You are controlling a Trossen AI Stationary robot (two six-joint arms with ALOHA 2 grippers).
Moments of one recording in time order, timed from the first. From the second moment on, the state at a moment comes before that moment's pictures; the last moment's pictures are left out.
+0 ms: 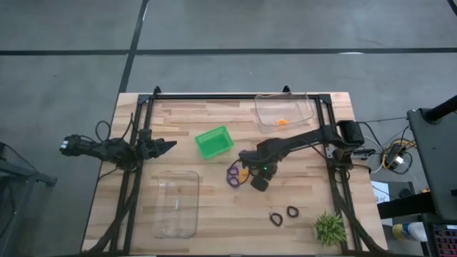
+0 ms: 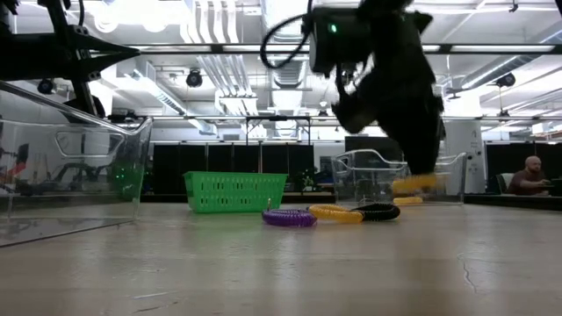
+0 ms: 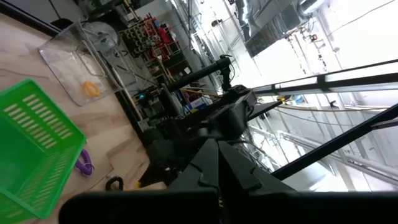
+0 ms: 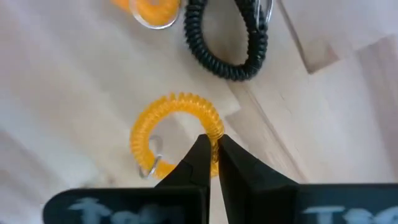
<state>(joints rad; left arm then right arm) -0.23 0.05 0.01 0.21 -0.45 -1.02 0.09 1.86 1.30 -1.02 -0.21 0.67</state>
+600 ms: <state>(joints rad) -0.23 0.05 0.01 0.21 -0.45 -1.02 0.02 1.83 1.79 -1.39 -0.22 0.57</state>
